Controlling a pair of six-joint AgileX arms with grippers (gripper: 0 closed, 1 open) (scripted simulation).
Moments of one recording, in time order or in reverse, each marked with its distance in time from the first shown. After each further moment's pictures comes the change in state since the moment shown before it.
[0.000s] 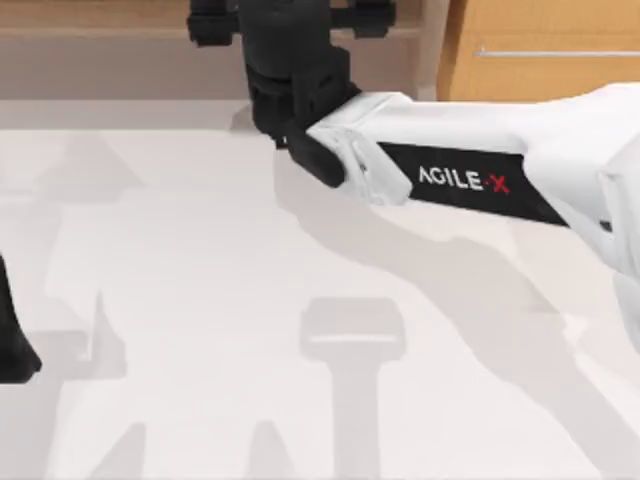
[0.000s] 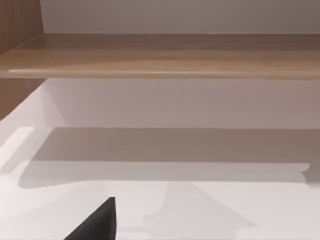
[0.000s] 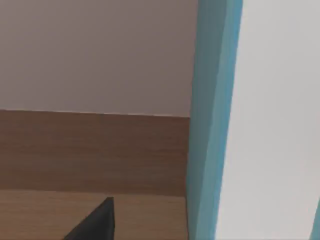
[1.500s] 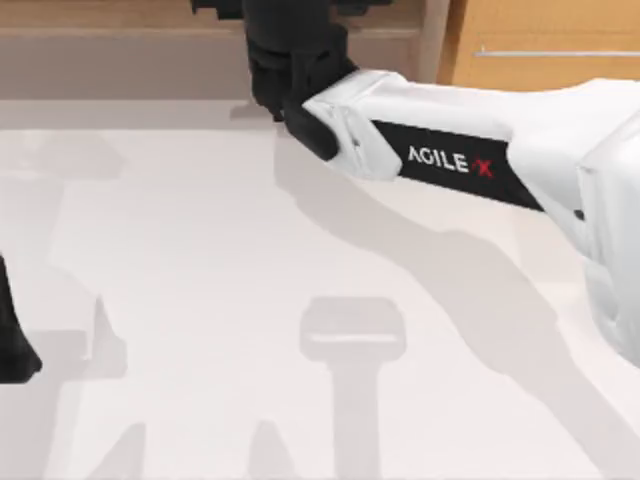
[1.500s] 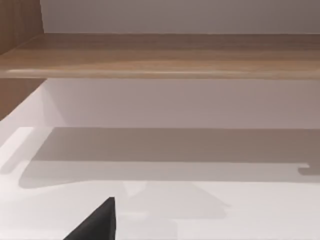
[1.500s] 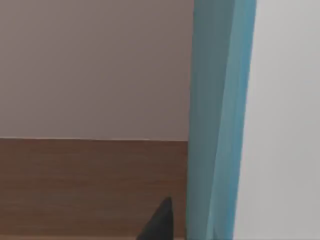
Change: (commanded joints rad) left arm 0.000 0.000 0.000 0.000 0.000 0.000; right arm -0.035 0.094 0.155 -0.034 -0.021 -0.003
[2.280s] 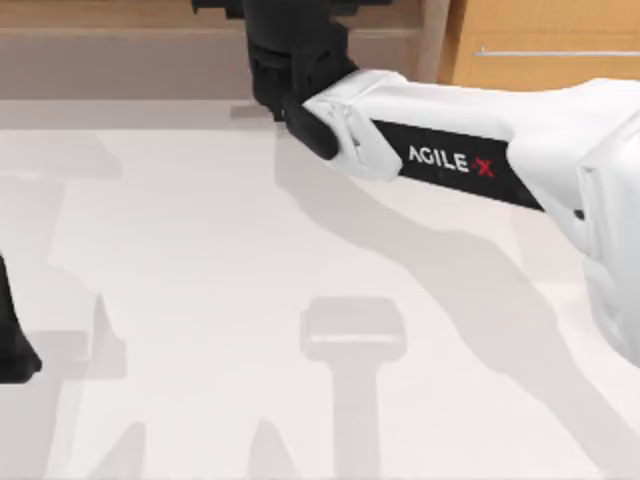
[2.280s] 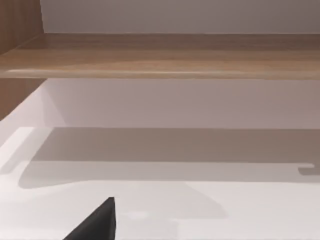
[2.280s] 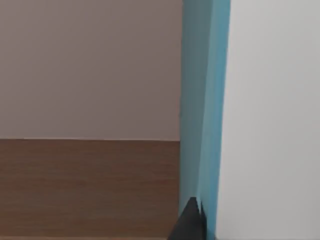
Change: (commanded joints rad) left arm 0.000 0.000 0.000 0.000 0.000 0.000; right arm 0.000 0.000 0.000 0.000 0.000 0.000
